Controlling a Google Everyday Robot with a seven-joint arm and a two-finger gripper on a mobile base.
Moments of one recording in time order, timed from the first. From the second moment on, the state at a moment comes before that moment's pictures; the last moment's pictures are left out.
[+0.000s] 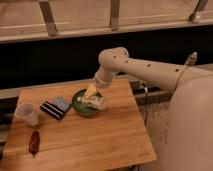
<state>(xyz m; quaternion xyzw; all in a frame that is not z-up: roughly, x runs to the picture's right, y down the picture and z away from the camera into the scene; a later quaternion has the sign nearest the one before) -0.048 0.022 0.775 -0.35 -0.01 0.46 0.82</state>
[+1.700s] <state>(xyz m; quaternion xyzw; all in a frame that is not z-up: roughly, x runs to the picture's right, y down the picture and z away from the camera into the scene) -0.166 -0.044 0.779 -0.33 -0.10 0.20 0.92</state>
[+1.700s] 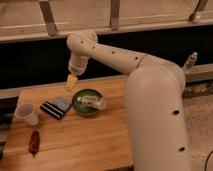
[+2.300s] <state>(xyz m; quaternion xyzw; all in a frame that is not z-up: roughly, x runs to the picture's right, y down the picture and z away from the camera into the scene) -0.113 0.009 0.779 -0.42 -0.07 0.24 0.87</state>
